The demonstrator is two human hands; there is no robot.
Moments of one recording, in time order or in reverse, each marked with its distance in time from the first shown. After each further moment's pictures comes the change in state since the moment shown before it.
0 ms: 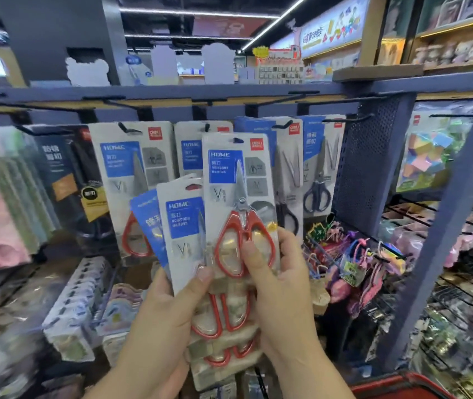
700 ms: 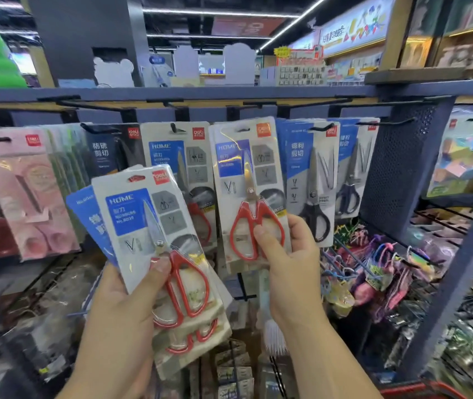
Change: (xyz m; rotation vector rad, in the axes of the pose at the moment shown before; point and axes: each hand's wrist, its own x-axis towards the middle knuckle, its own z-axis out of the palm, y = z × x) left_hand -0.005 0.033 -0.075 -0.017 0.241 0.179; right_hand 0.017 0.006 0.042 -0.005 0.008 -0.058
